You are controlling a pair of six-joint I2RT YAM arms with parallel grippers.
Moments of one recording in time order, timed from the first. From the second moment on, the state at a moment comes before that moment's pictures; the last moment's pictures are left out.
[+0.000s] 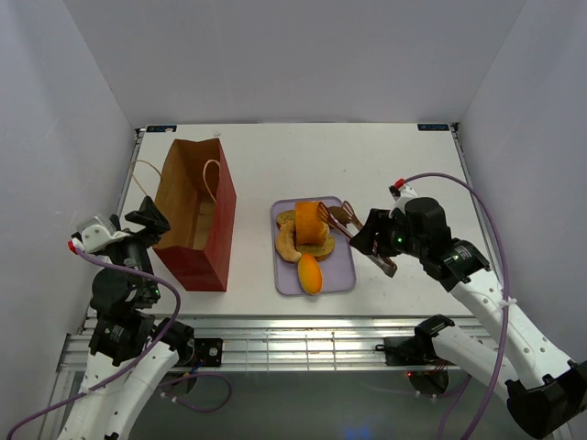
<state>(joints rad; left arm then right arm) -0.39 0.30 0.68 -0.08 -0.76 -0.14 0.51 0.83 0.82 -0.60 -0.19 0.48</state>
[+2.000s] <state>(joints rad) -0.41 0.28 0.68 -0.08 -0.76 -0.14 0.49 0.91 0.84 -0.38 -0.42 0.59</state>
